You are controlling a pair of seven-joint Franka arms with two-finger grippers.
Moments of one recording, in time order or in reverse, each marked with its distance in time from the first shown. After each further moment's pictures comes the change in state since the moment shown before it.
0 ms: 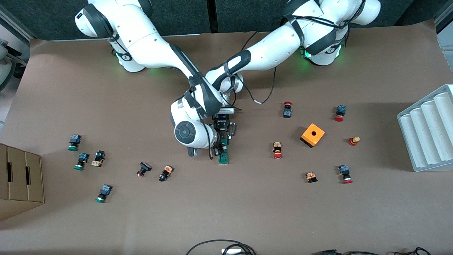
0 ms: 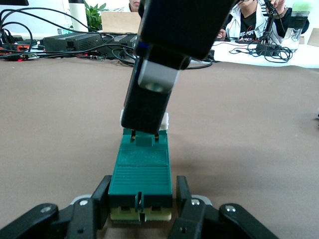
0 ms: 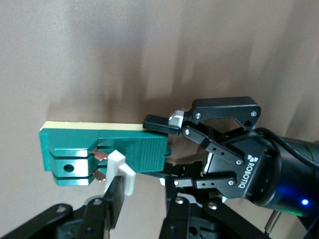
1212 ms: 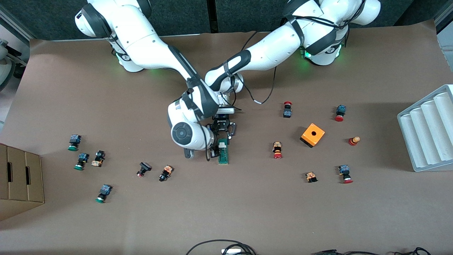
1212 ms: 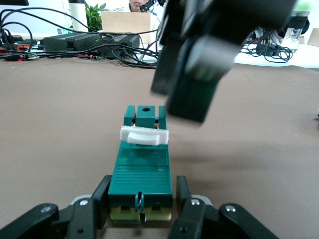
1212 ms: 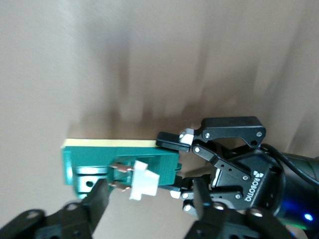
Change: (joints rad) left arm 0.000 0.000 0.000 0.000 0.000 0.000 0.000; right arm -0.038 -0.021 -0.009 -0.002 -0.015 -0.015 -0.028
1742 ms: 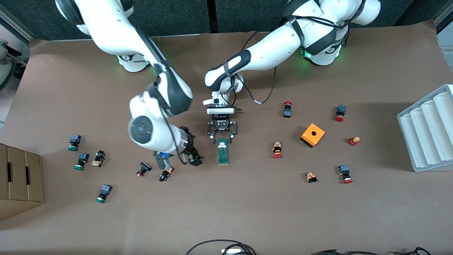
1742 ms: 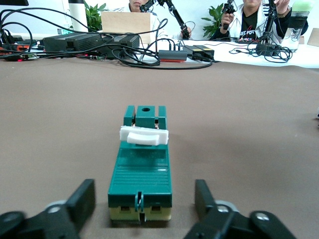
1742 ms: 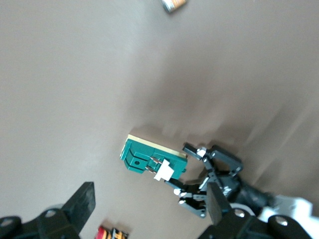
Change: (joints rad) left arm 0.000 0.000 0.000 0.001 0.000 0.000 0.002; right arm -0.124 -0.199 -0.004 0.025 -0.135 -0.157 -0.356
